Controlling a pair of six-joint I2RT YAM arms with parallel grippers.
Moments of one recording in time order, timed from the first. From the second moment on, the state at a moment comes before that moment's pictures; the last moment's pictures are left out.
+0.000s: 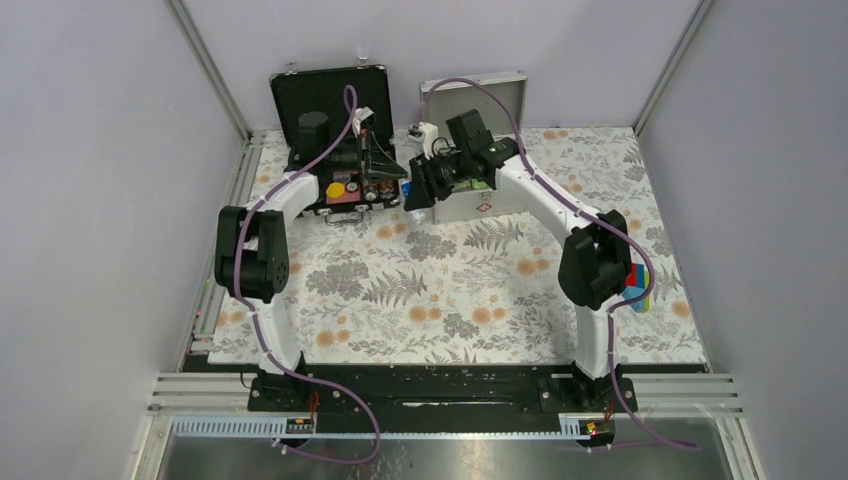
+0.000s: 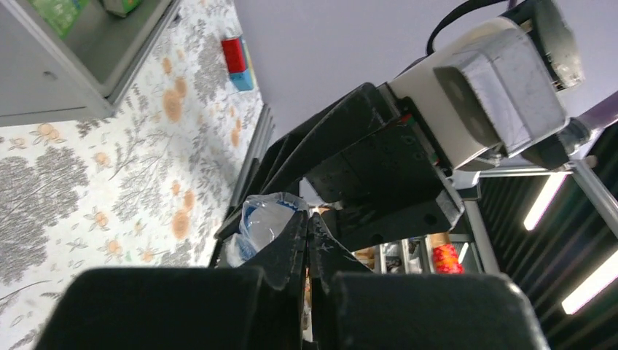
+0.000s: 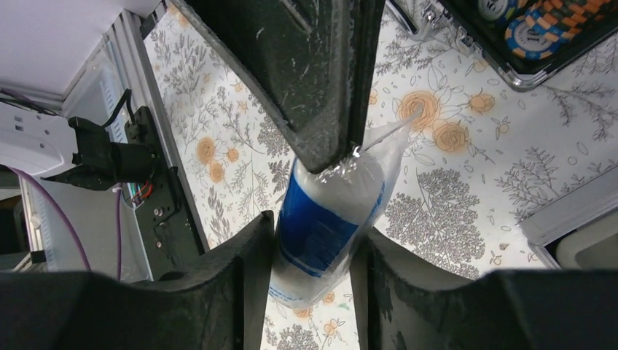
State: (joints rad) left arm -0.12 1.94 1.44 0.16 1.36 -1.04; right arm 0.57 2.02 1.85 -0.64 -0.74 0.02
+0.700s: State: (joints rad) left arm -0.14 1.90 1.82 -0.62 0.69 -0.31; right arm 0.37 1.80 1.75 -0.72 -0.32 -0.17
